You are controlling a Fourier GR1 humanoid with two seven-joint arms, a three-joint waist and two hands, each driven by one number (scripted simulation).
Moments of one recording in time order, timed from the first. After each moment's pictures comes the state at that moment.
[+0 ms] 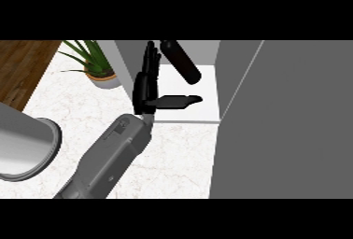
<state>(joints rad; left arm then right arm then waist) -0.73 0.06 -0.40 -0.88 0.62 0.50 -0.52 0.29 -0.09 0.28 -2.51 -0.11 0.17 0.38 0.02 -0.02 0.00</state>
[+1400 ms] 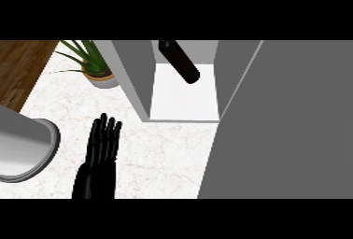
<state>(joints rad) 0.04 0.32 -0.64 -1.83 0.48 0.62 -0.47 0.29 -0.23 0.51 -2.51 -0.11 0.32 0.46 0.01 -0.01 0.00</state>
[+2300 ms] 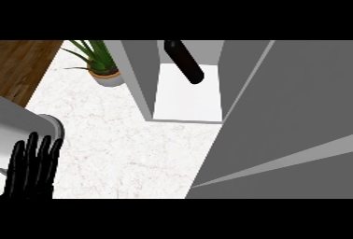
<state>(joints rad) 0.34 0.57 -0.40 -2.02 0.65 0.40 -0.55 0.07 -0.07 0.72 -2.43 -0.03 0.18 0.65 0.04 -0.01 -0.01</state>
